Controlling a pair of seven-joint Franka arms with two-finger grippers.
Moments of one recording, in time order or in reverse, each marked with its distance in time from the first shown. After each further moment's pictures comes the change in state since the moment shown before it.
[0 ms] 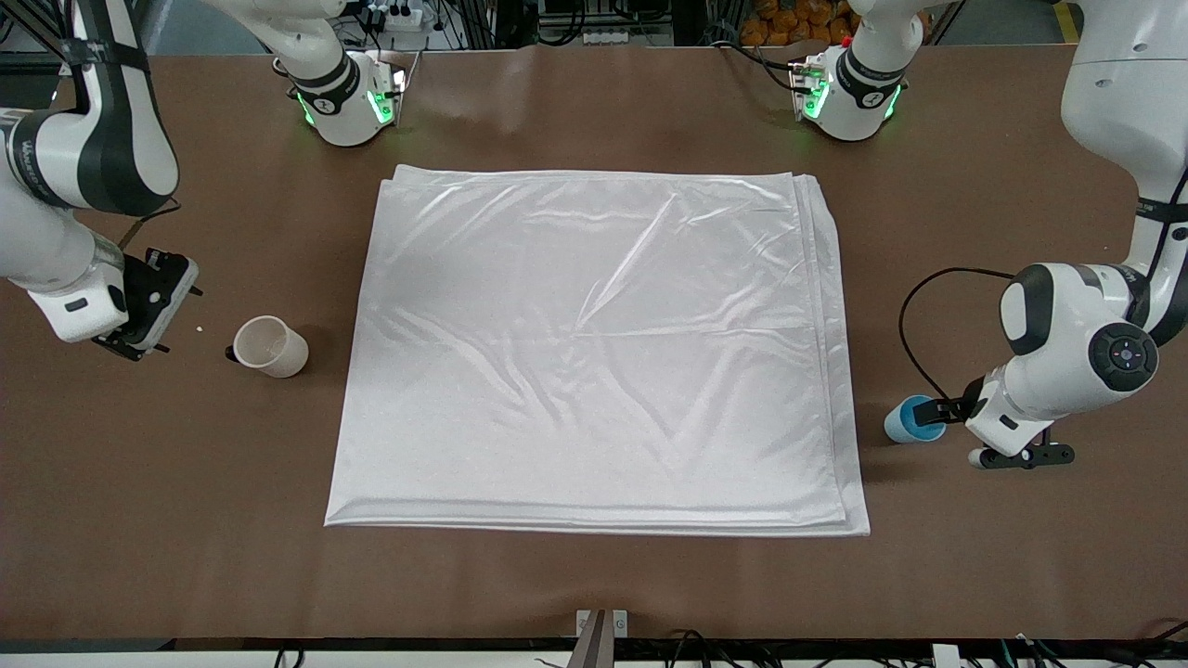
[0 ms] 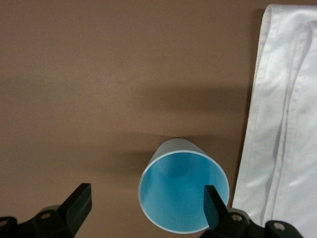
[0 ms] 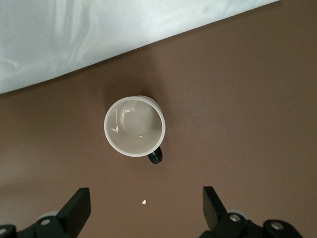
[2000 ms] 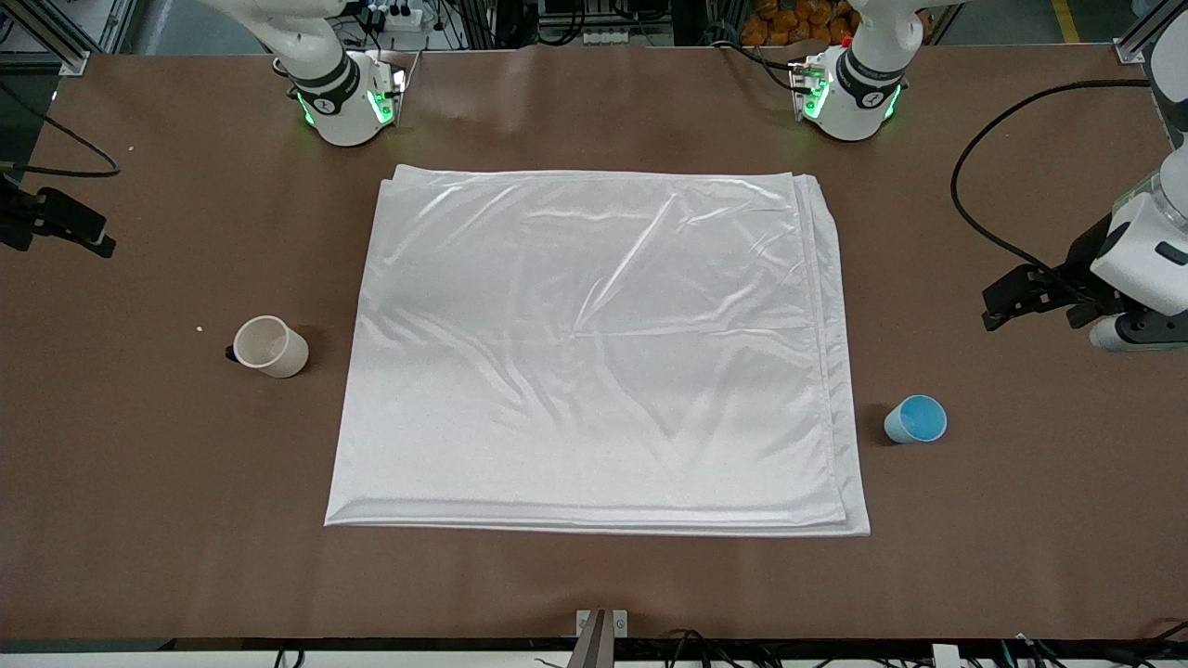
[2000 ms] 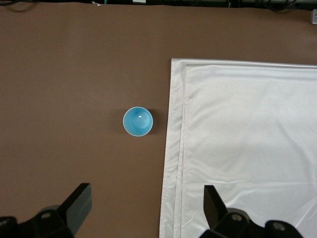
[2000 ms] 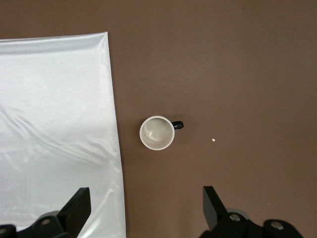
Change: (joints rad) left arm -0.107 -0.412 -0.022 0.247 -0.123 -0.548 -0.018; right arm 0.032 -0.091 0.012 0.465 0.068 -0.523 1.348
